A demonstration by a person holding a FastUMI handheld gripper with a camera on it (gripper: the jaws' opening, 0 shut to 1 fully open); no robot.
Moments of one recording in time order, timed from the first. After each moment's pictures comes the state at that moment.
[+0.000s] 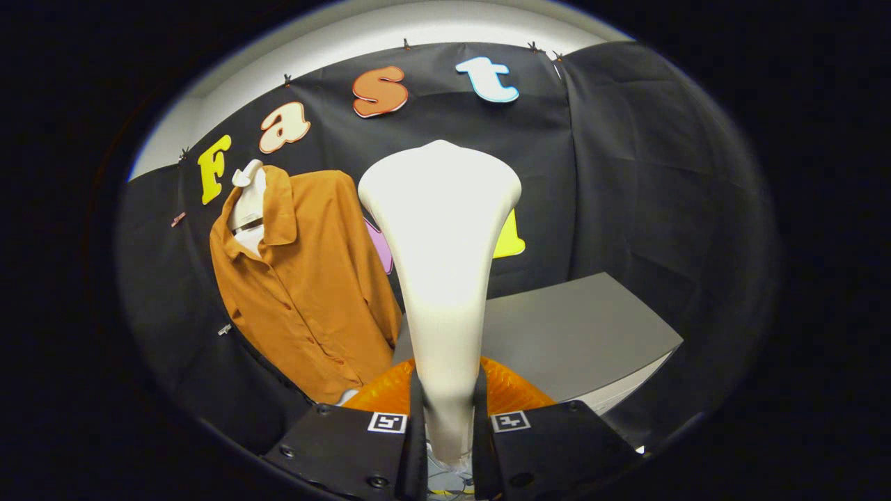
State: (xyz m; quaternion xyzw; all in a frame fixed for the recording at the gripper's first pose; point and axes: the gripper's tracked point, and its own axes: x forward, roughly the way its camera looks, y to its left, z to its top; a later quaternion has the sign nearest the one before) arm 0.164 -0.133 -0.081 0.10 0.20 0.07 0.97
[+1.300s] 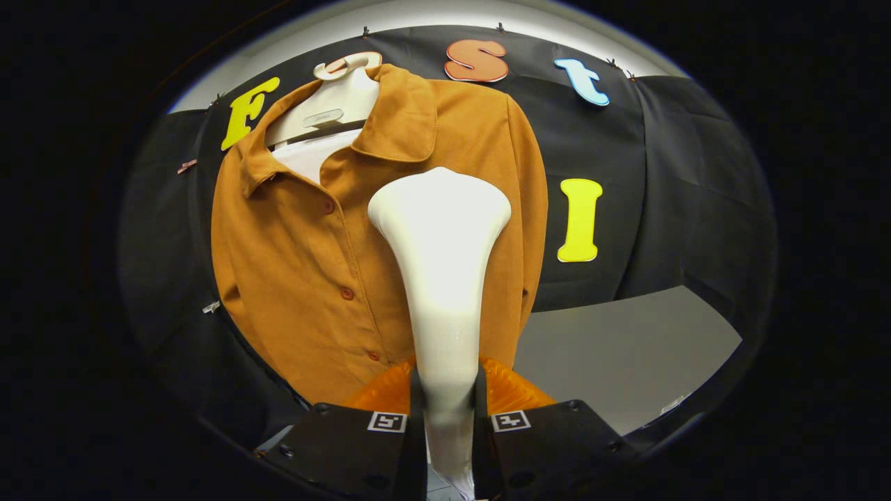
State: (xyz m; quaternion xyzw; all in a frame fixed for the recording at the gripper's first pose) arm 0.242 0.087 -0.151 0.04 0.21 0.10 0.97
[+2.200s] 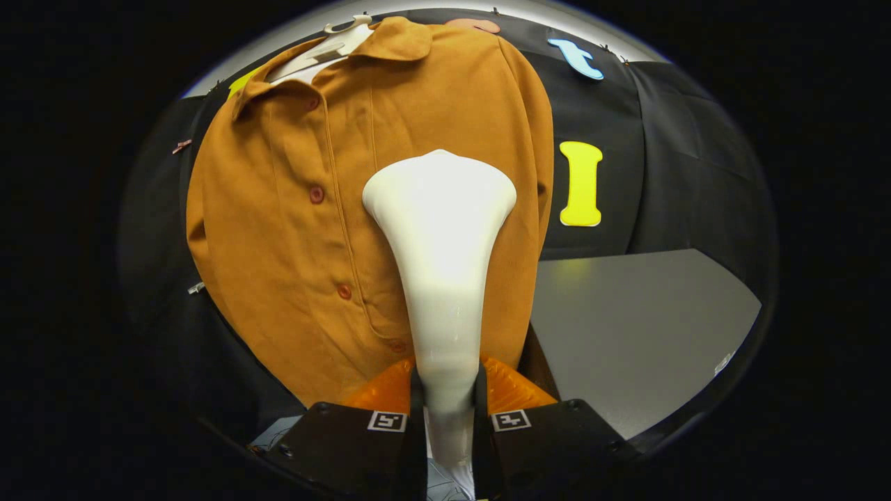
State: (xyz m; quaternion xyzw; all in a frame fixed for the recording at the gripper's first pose) arm 0.230 0.095 -0.269 0.03 0.24 0.09 0.97
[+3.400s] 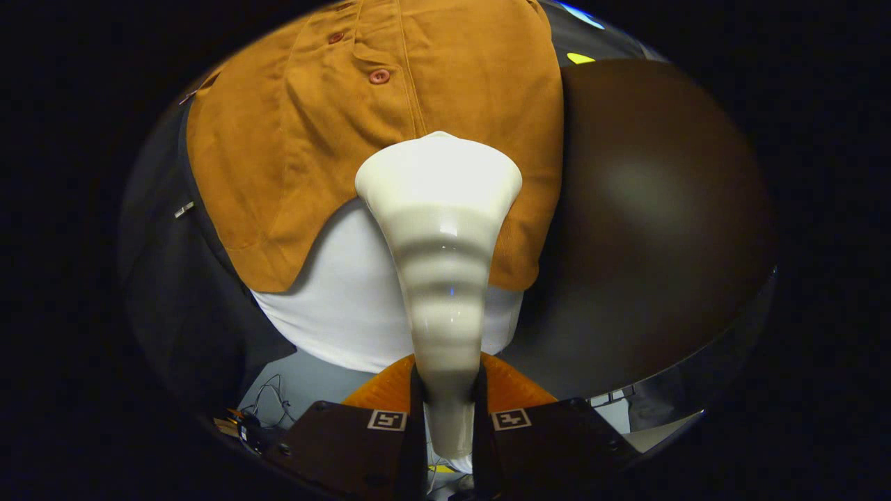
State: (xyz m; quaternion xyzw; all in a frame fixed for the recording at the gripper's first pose) arm 0.143 0.095 -0.498 0.01 0.39 0.10 0.92
